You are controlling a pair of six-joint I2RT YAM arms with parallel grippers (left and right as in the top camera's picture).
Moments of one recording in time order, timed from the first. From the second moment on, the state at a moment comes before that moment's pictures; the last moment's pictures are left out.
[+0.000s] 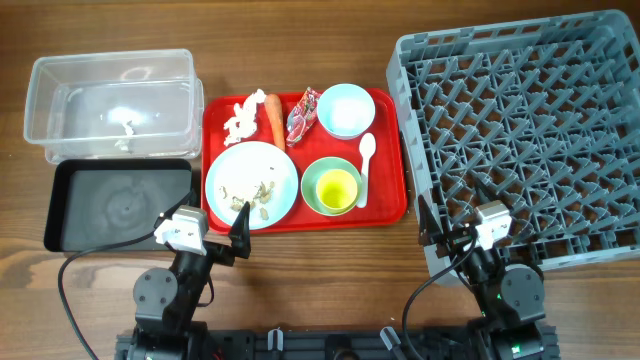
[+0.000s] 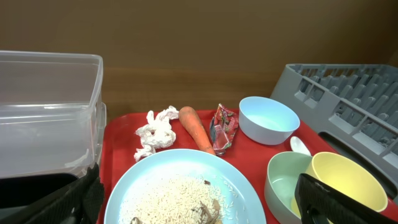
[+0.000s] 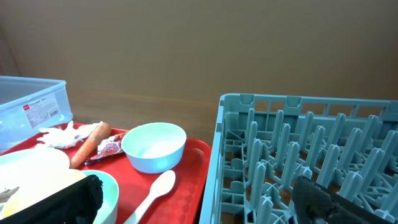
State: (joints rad) left arm -0.12 0.01 0.07 -0.20 0.16 -0.14; right arm 0.24 0.02 0.01 0.00 -0.06 0.01
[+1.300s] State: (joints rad) left arm -0.12 0.50 0.62 -0.37 0.19 -0.28; right arm 0.24 0.46 0.67 -0.43 -0.14 0.01
